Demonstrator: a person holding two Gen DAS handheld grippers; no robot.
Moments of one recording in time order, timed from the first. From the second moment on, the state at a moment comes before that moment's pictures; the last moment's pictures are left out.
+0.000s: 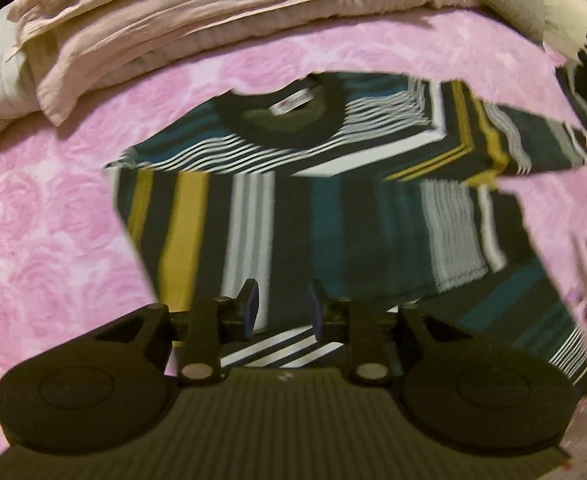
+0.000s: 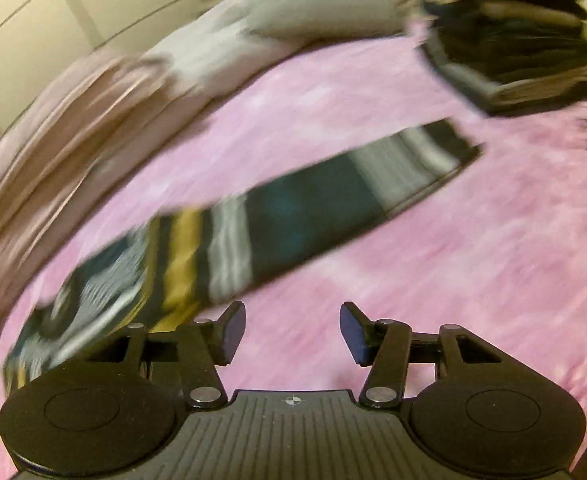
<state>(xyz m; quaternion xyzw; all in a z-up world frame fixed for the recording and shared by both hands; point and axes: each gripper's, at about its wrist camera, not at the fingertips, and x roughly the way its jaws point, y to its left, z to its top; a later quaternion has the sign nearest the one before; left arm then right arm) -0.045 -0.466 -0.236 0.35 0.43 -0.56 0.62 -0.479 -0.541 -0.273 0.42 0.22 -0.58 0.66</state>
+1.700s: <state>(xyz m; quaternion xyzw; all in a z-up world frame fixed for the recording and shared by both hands) 0.095 -0.407 -0.258 0.21 0.47 -0.48 0.71 -0.121 -0.457 -0.287 0.21 0.35 -0.33 0.85</state>
